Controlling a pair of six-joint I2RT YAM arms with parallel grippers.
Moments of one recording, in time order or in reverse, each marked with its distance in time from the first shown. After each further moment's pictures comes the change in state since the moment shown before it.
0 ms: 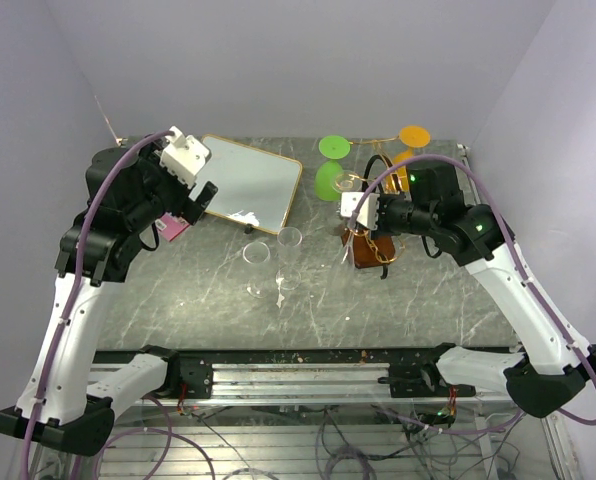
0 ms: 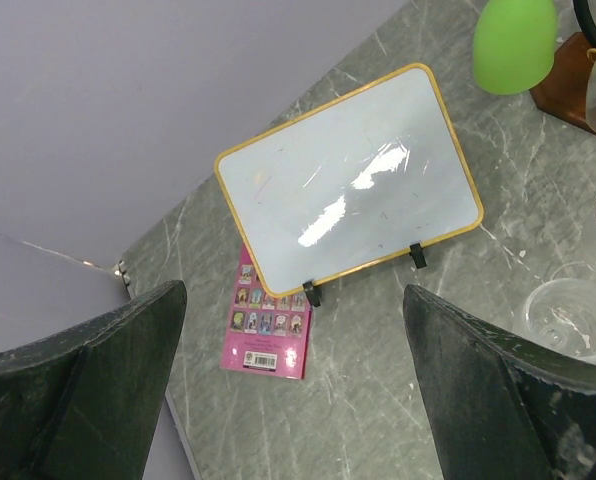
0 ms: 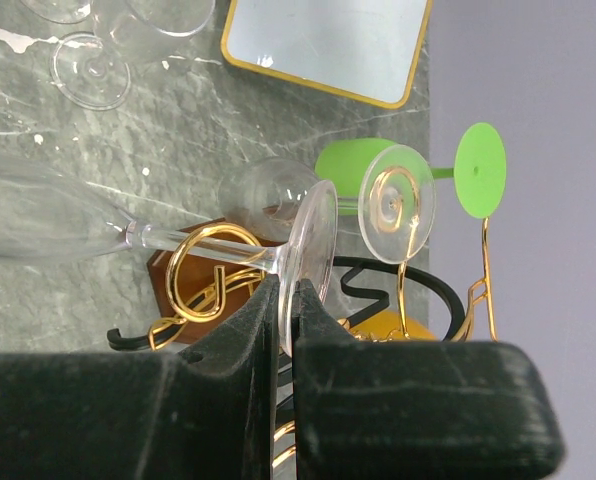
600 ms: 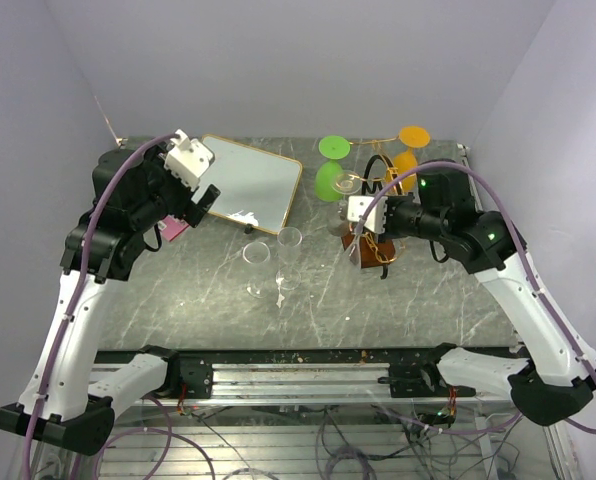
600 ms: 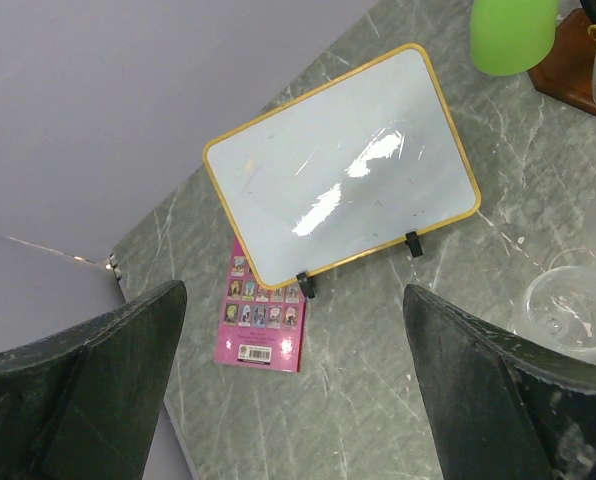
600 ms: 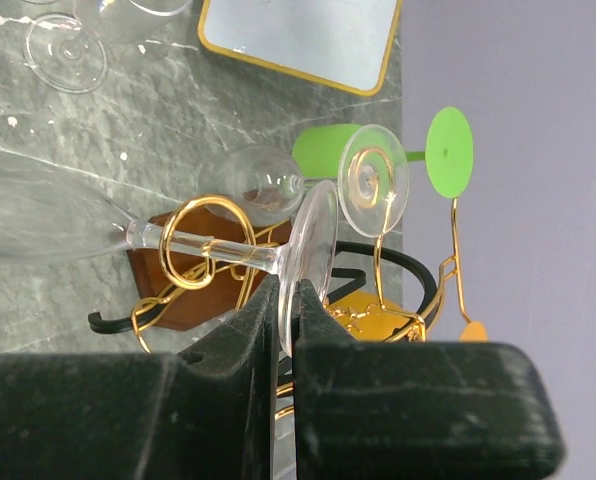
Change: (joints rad) left arm 0.000 0.003 -0.037 0.005 0.004 0.008; right arm 0.000 -0.048 -0.001 -0.012 0.034 -0.030
